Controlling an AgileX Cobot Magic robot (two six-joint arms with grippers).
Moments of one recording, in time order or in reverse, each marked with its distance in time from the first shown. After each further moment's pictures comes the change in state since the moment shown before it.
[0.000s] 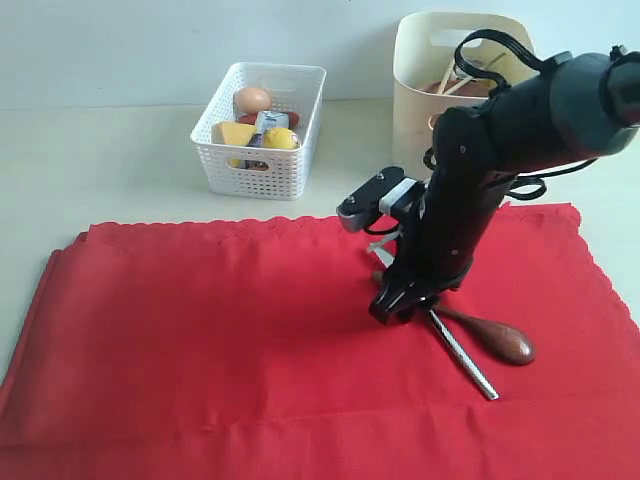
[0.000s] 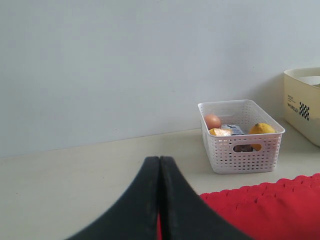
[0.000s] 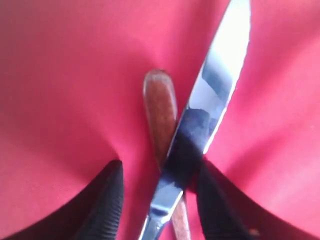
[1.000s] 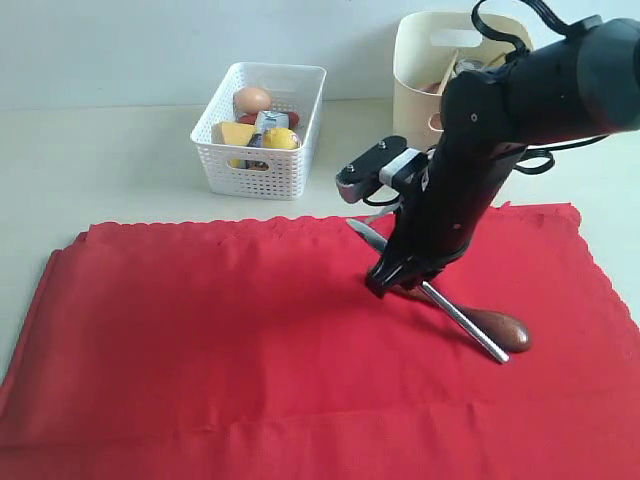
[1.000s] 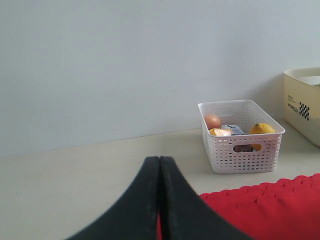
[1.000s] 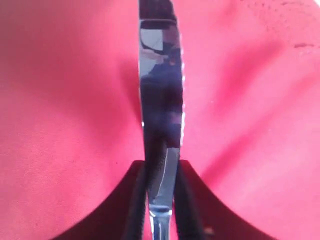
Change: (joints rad) left arm 0.000 0.000 0.000 0.000 0.000 0.000; right arm 0.000 -0.065 -0.027 0.000 0.031 0.024
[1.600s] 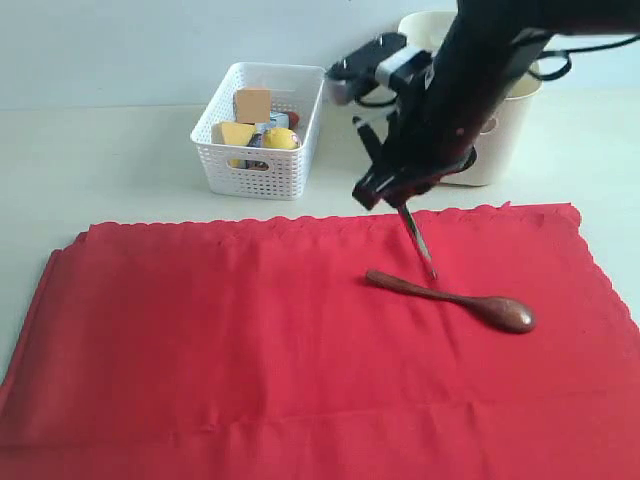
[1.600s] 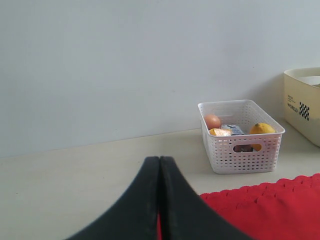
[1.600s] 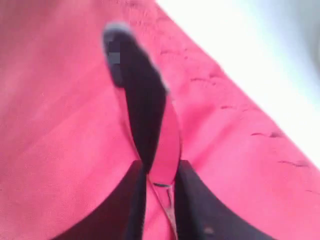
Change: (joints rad) left arm 0.000 0.000 0.000 0.000 0.000 0.000; right arm 0.000 -0.113 -0.194 -0.010 0.167 0.002
